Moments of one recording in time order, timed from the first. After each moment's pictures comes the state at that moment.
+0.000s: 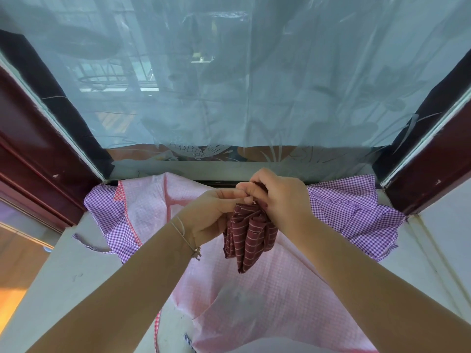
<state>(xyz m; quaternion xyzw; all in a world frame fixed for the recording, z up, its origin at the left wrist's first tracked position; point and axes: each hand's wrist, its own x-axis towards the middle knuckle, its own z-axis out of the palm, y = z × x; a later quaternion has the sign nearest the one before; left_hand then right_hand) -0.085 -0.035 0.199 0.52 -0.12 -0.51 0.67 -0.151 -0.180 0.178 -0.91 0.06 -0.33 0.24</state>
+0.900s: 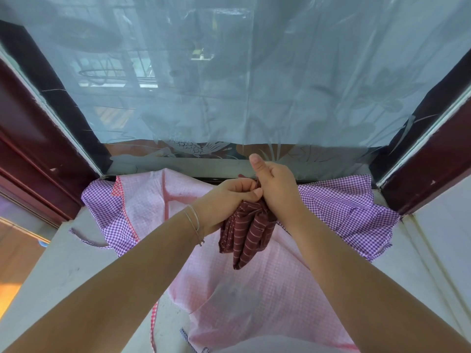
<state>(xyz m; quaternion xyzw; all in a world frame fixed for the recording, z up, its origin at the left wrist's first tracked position) -0.093 -0.052 0.201 0.61 -0.23 -0.45 0.61 -0.140 -0.176 0.190 -0.83 0.17 -0.21 0.49</state>
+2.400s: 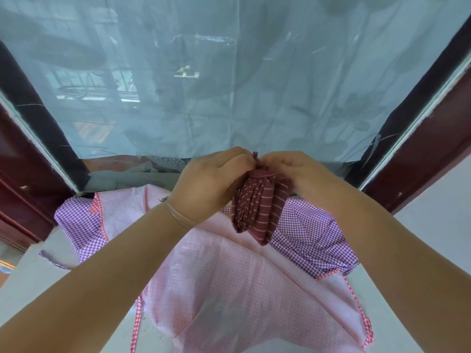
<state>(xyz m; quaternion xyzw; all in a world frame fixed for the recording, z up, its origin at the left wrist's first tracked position) -0.070 -0.057 0.248 0.64 -0.62 0.30 0.34 -0.176 -0.214 0.283 -0.83 0.10 -0.02 0.55</state>
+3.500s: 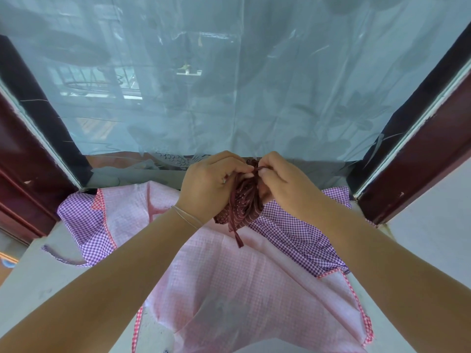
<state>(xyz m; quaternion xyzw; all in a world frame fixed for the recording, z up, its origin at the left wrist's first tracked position) -0.064 -0.060 0.218 0.69 -0.51 0.21 0.47 -0.170 -0.202 0.250 -0.91 0.08 -0.12 0.39</state>
